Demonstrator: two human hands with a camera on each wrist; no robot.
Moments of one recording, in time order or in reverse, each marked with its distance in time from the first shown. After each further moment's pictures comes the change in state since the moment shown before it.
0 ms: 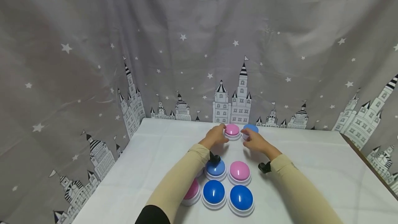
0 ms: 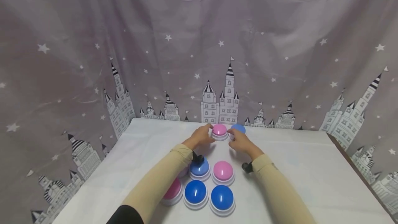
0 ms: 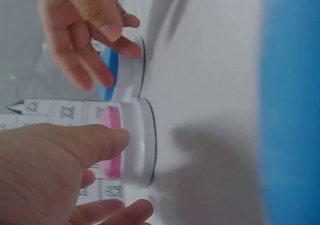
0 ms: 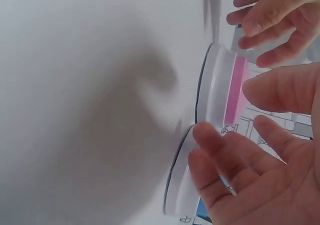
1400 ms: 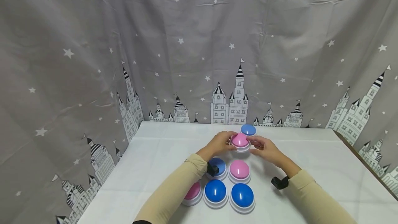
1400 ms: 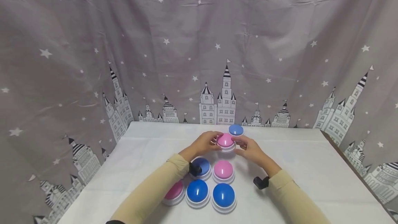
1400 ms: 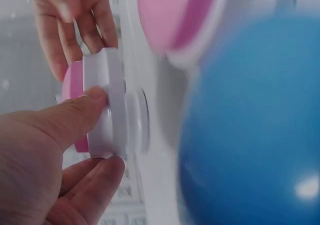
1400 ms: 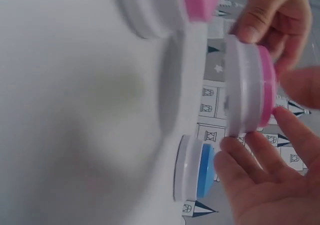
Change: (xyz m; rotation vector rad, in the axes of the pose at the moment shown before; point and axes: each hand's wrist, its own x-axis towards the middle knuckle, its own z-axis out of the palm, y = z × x) left_hand -0.040 0.015 0.003 -0.158 -0.001 0.421; right_hand -0.073 -0.015 -0.014 0.335 0.059 -0.080
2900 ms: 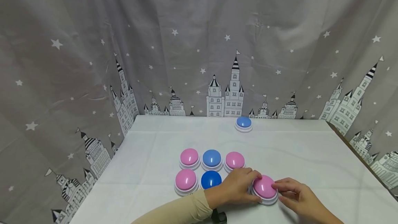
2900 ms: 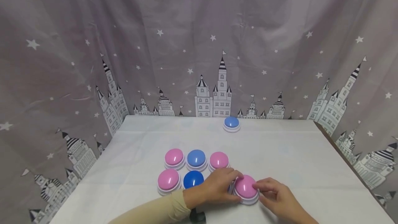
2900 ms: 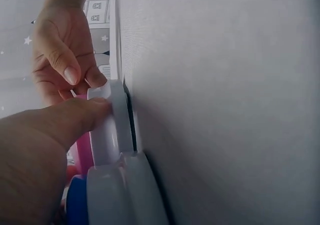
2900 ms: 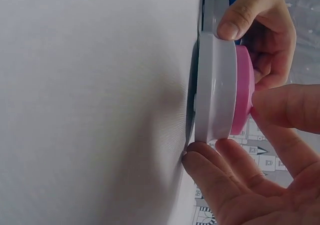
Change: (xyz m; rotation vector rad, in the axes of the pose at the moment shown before) left_hand -0.096 0.104 0.084 0.314 -0.076 0.292; right_hand -0.185 -0.008 0.006 -0.002 -0.035 -0.124
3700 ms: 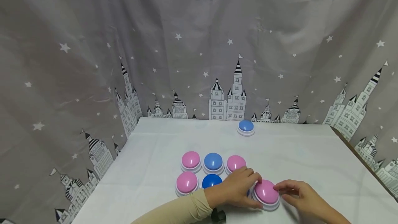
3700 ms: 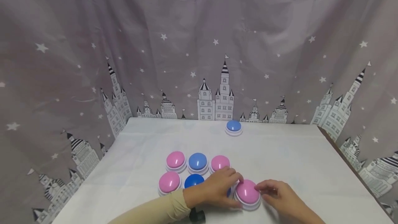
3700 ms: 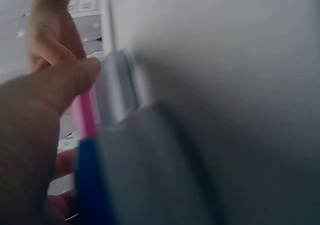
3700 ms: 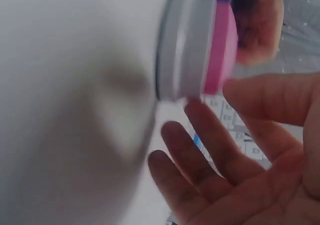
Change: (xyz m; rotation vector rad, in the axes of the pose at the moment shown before) left_hand 0.001 -0.008 -0.007 0.015 -0.068 0.031; right_hand 0.018 0.001 -0.017 -0.139 -0.111 0.101
